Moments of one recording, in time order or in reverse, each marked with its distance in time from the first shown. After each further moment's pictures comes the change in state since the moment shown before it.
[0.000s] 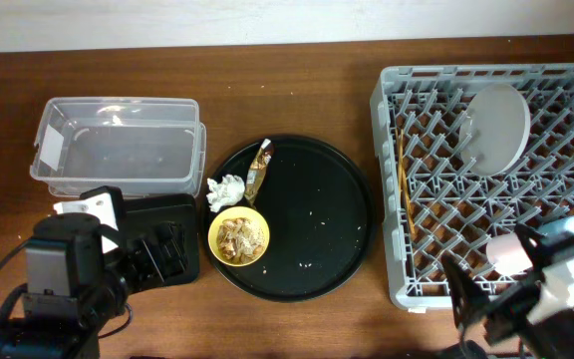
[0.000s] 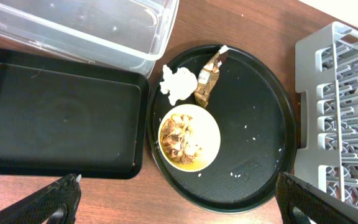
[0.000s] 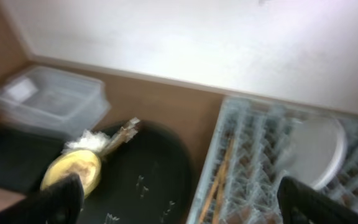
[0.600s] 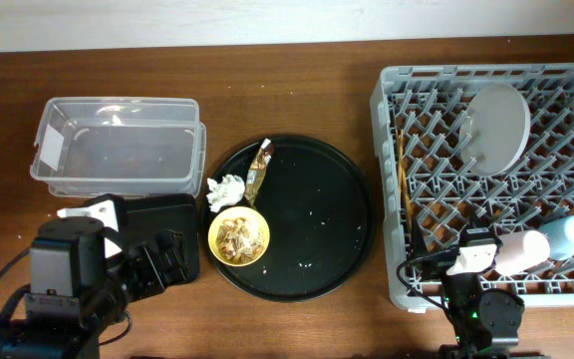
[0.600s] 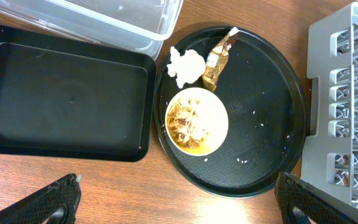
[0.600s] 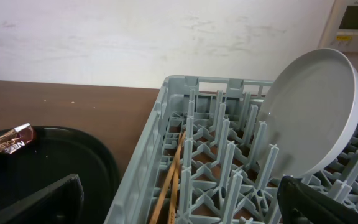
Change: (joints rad) left arm 0.000 0.000 -0.001 -0.064 0.000 0.000; right arm -0.335 -0.498 -1.260 1.001 -0.087 -0.036
